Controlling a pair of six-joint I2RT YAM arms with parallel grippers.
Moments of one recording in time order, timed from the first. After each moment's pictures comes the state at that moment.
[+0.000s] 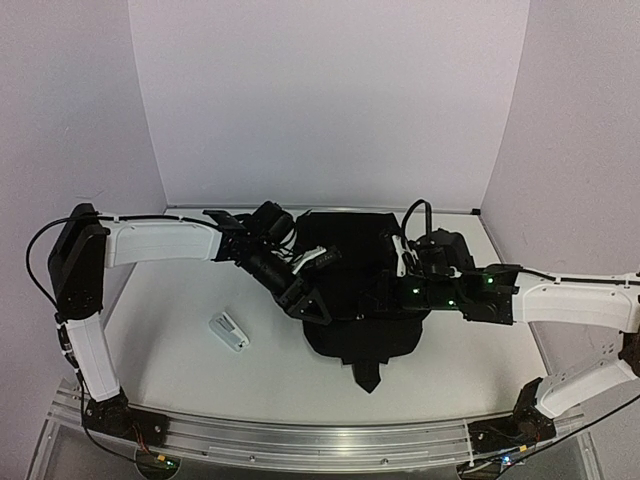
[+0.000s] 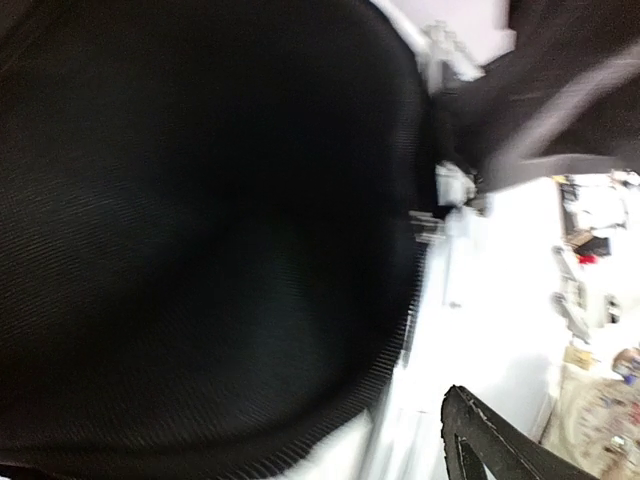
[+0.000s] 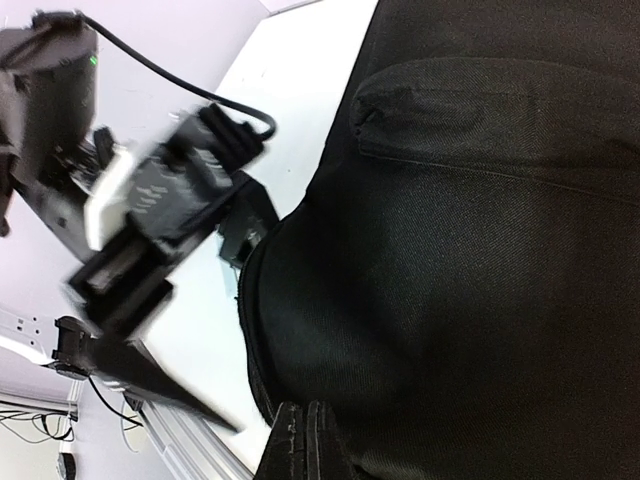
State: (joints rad) left arm -0.84 1.85 1.41 -0.56 0.78 0.03; right arm 0.92 1.31 0.85 -0.08 -0.05 0.70
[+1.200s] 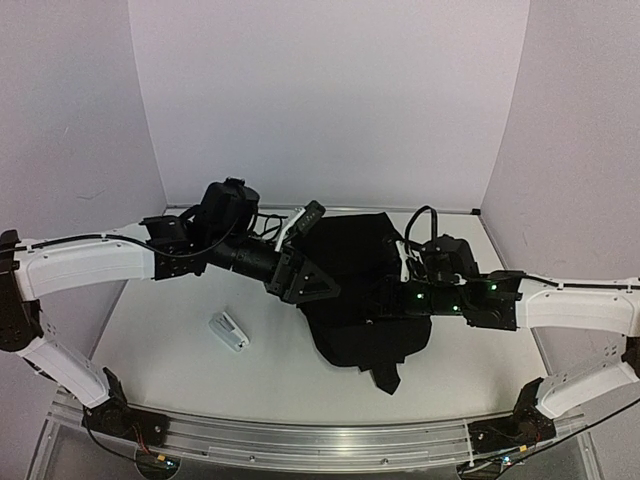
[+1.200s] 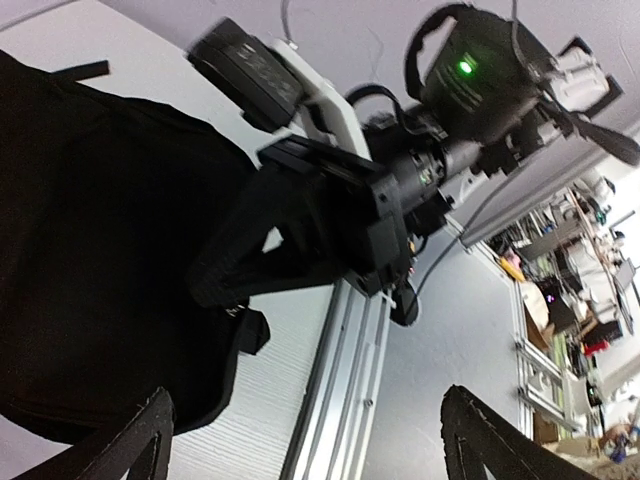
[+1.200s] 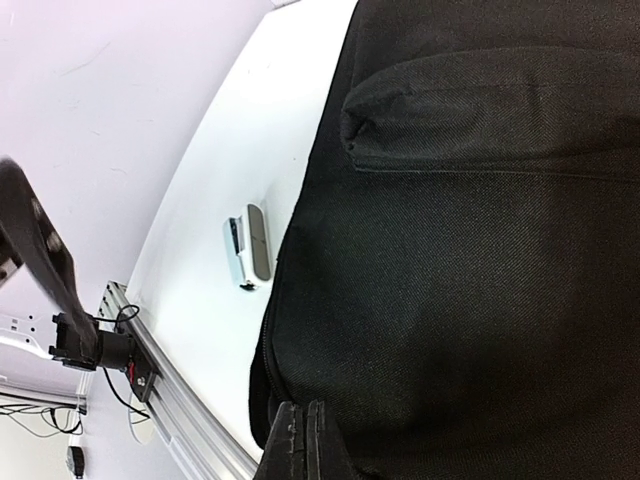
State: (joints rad) left arm -0.96 1.47 1.19 -0.21 0.60 -0.34; right arm 0.92 1.28 0.80 -0.04 -0.09 0.73
